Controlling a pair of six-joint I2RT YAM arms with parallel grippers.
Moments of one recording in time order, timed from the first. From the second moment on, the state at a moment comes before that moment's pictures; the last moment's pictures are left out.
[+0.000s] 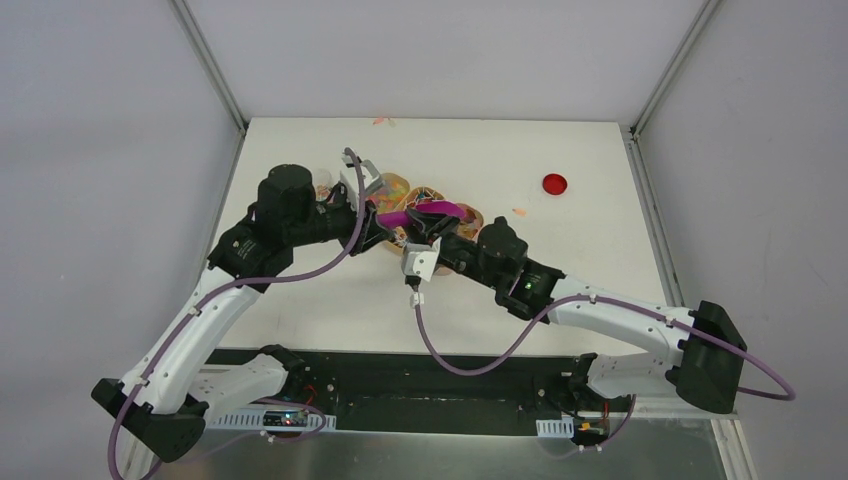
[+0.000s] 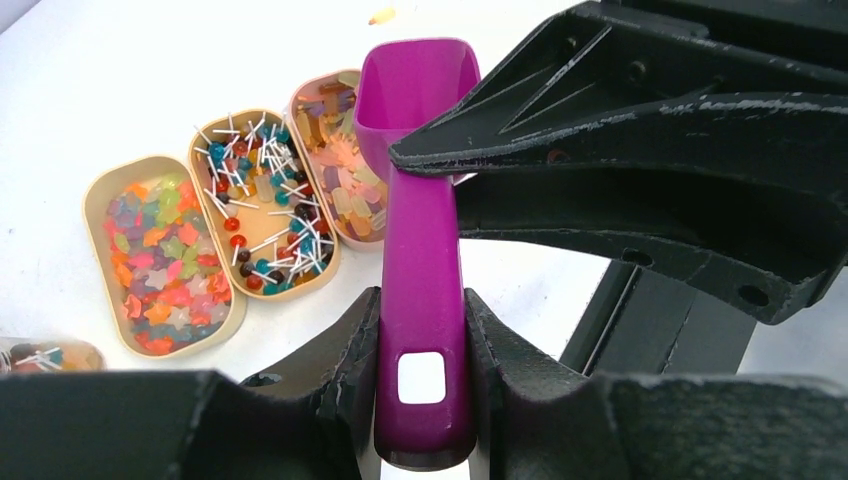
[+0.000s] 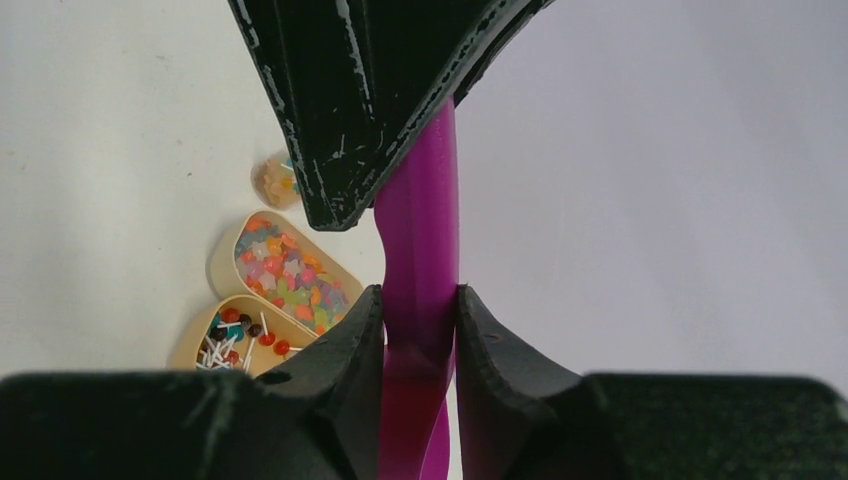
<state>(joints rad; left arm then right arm) -0.54 0.98 1.18 -0.63 0.50 0.09 1.07 1.24 0.88 0.33 -0.04 -0.99</state>
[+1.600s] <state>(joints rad) -0.55 1.02 1.08 -0.47 0.29 0.10 1.08 0.82 0.56 0.42 -0.03 -0.67</state>
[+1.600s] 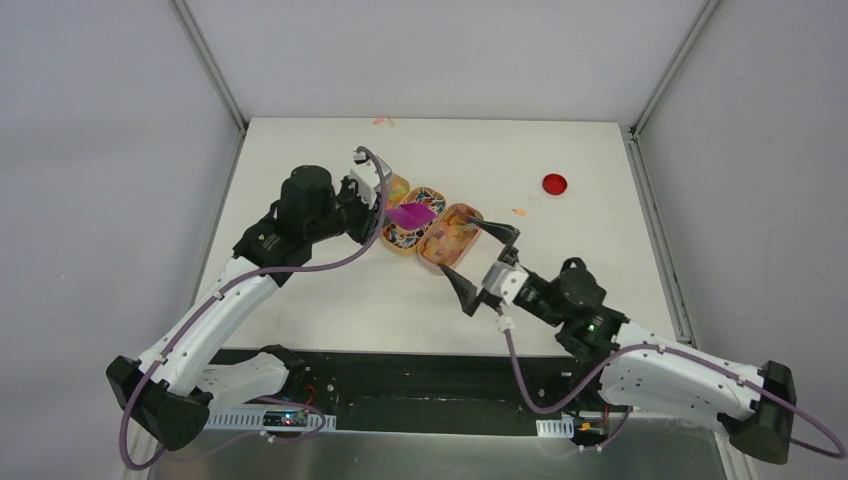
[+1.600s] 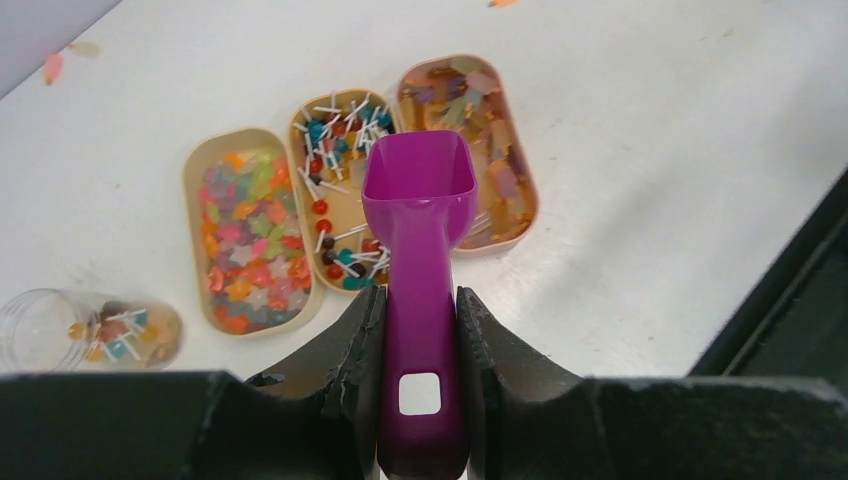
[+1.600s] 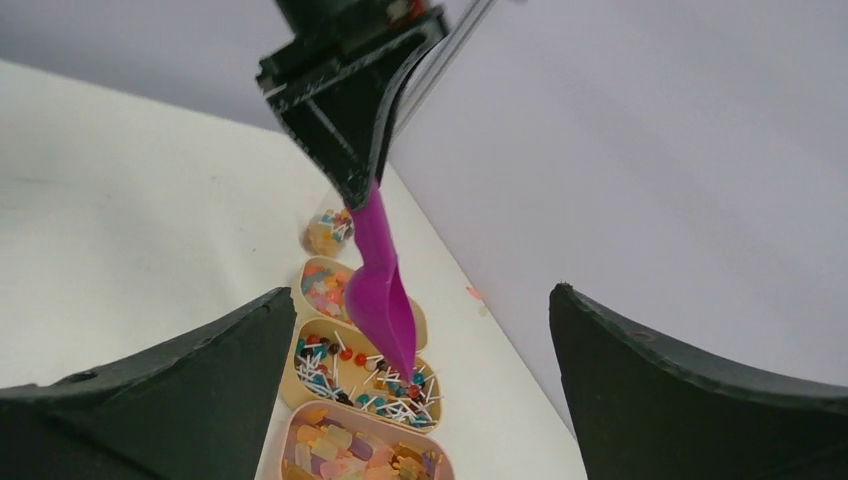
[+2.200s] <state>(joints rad) -0.55 1.28 1.18 -0.58 0.14 0.24 1.08 0.51 0.54 0.23 0.06 -0.58</state>
